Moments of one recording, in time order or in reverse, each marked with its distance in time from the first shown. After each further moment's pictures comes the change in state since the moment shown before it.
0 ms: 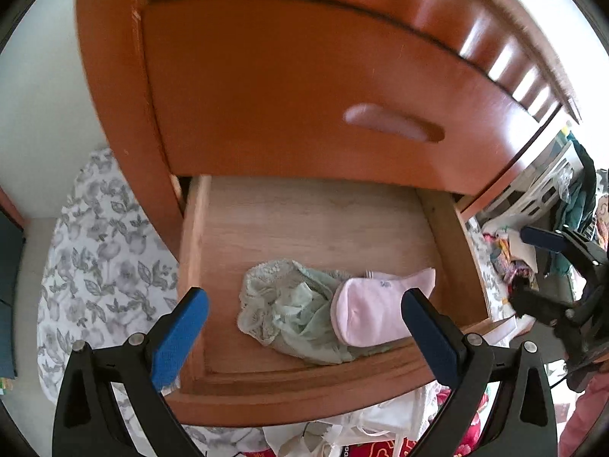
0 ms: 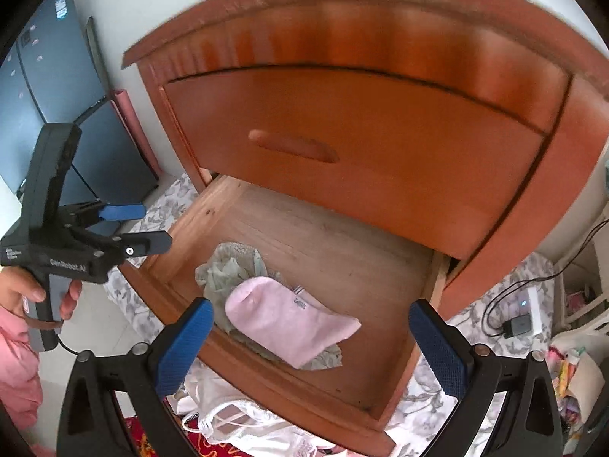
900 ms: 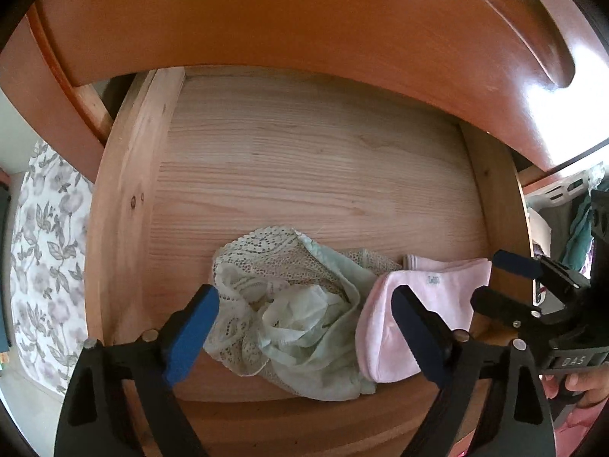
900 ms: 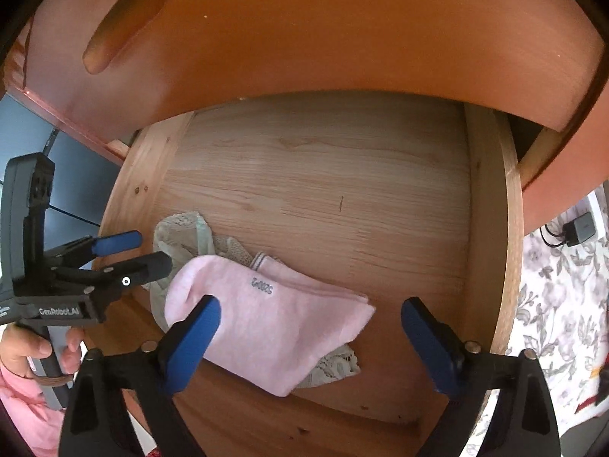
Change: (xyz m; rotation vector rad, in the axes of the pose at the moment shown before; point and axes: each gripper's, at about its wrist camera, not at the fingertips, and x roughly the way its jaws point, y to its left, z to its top) left arm 0.109 0.020 0.009 -0.076 0.257 -0.003; right arm 0.131 -0.051 -0.021 0.306 0.265 0.081
